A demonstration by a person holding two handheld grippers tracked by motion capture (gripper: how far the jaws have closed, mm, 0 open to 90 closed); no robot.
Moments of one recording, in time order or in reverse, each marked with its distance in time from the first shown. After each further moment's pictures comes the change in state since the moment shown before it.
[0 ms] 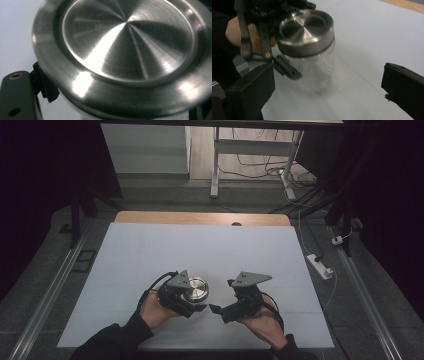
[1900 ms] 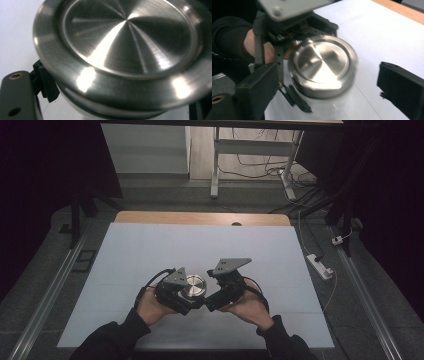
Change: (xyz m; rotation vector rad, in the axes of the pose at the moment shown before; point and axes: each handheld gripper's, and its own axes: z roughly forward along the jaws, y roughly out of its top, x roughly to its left) left arm 0.007 0.001 -0.008 -0.006 -0.024 0.014; right arm 0.004 0.044 0.031 0.016 0.137 -0.107
